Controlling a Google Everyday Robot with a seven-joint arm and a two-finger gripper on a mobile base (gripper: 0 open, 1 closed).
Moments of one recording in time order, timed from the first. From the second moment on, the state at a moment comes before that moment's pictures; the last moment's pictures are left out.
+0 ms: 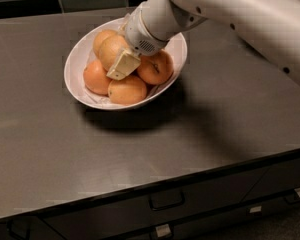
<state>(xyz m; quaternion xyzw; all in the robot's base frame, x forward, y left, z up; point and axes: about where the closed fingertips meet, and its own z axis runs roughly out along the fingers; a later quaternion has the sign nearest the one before) 0.605 0.066 0.937 -0.65 0.65 0.09 0.38</state>
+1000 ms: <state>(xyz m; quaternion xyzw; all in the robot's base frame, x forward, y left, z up) 0.592 0.073 0.980 -0.66 0.63 0.07 0.40</state>
